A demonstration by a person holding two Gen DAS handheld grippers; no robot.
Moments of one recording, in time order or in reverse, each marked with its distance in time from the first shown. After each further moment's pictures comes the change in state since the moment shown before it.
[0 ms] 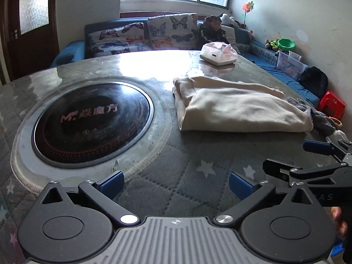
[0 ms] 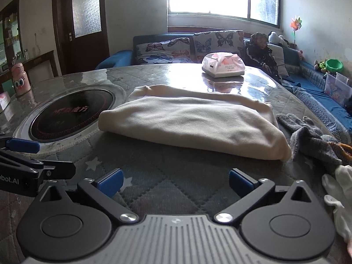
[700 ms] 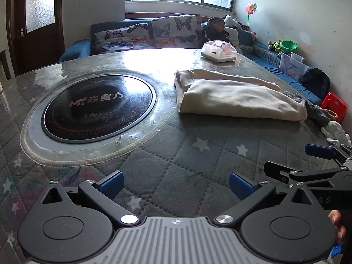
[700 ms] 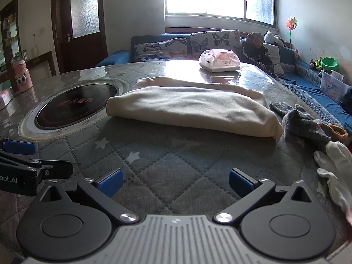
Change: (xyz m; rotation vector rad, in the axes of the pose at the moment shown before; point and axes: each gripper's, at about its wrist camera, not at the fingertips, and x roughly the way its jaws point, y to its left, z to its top) left arm -0.023 -0.010 -0.030 -0.011 -0.021 0.030; right arm -0.023 0.008 -0.027 0.013 -0.007 -0.013
